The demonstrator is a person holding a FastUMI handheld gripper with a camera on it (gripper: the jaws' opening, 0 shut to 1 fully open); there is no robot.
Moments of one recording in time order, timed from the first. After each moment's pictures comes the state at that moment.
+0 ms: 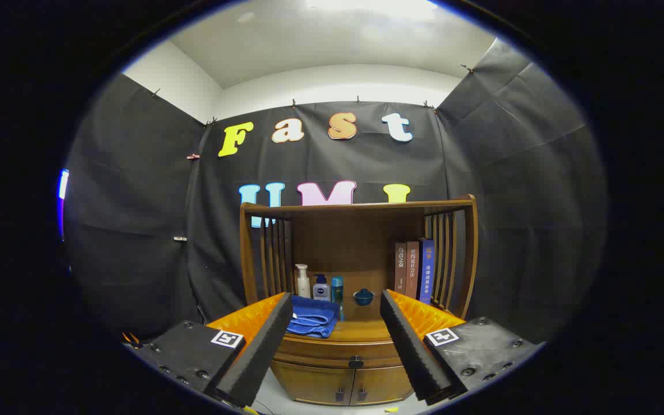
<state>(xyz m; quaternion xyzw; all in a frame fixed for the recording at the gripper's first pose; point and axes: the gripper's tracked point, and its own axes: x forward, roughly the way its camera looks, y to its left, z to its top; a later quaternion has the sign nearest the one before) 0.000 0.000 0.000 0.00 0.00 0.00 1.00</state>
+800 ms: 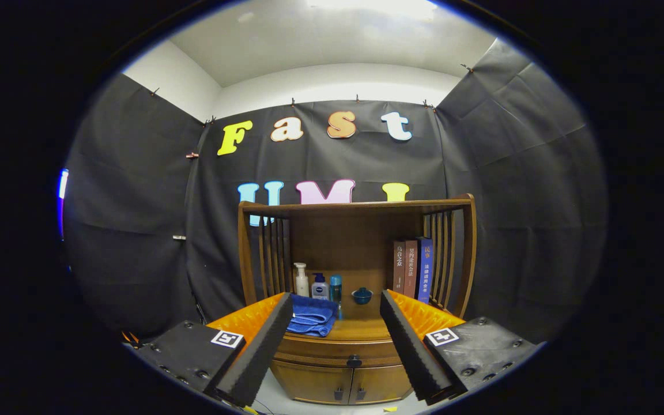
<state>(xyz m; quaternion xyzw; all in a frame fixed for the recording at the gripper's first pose) -0.003 0.004 0.000 0.00 0.00 0.00 1.00</state>
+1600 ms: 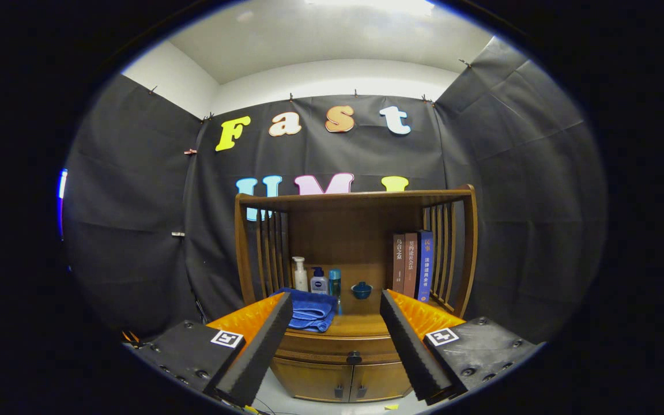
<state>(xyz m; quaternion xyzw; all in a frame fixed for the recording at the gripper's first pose) 0.004 0.003 -0.018 0.01 0.02 -0.01 1.00</state>
